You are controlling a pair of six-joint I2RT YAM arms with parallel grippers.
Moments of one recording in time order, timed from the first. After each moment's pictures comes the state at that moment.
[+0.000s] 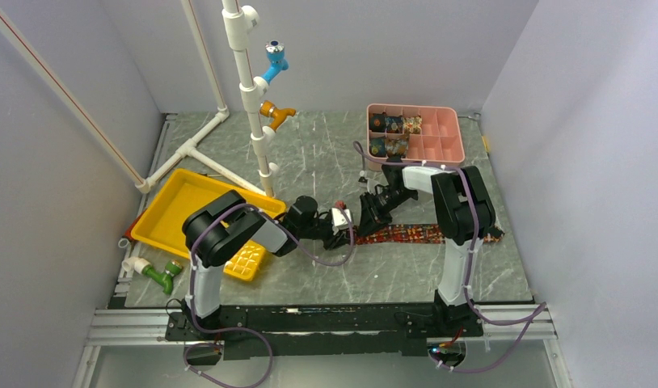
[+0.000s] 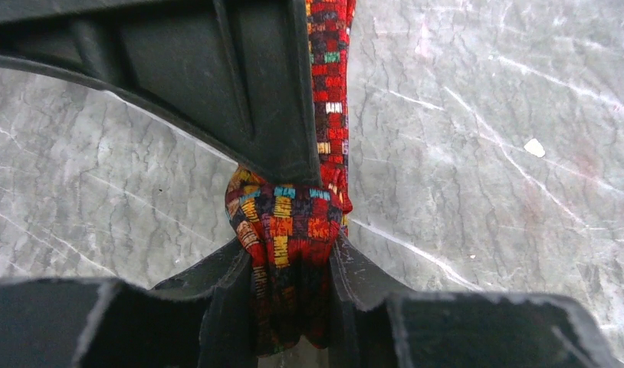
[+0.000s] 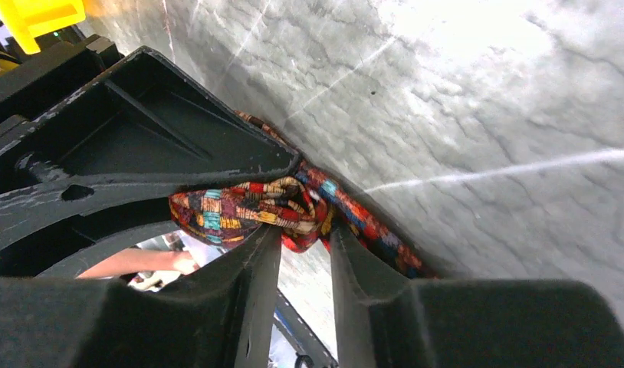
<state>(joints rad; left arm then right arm) -0.79 1.97 0.73 0.86 0.62 0.25 0.27 2.00 1.19 -0.76 -0.81 -0.07</state>
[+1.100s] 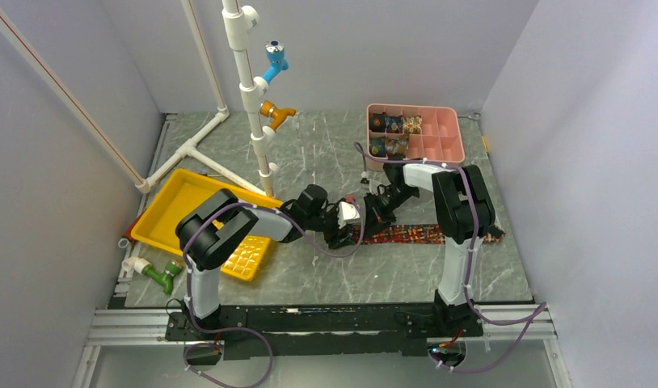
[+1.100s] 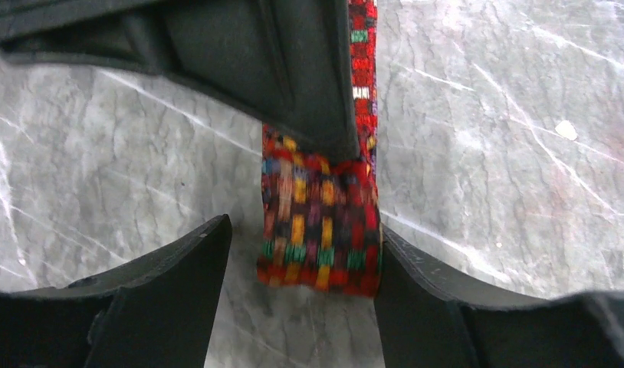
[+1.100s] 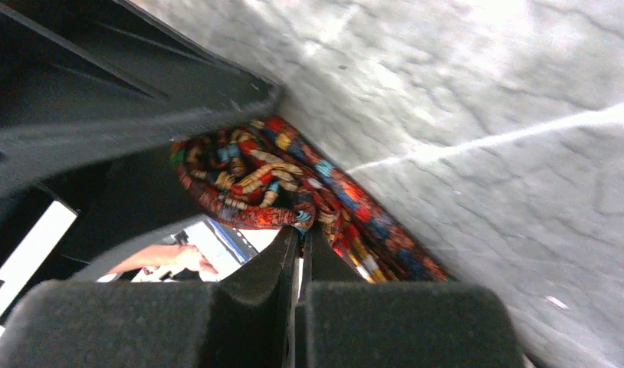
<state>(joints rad) -0.80 1.93 0.90 0.45 0.58 0.39 0.27 2.02 1.22 -0.86 -0.76 -0.10</state>
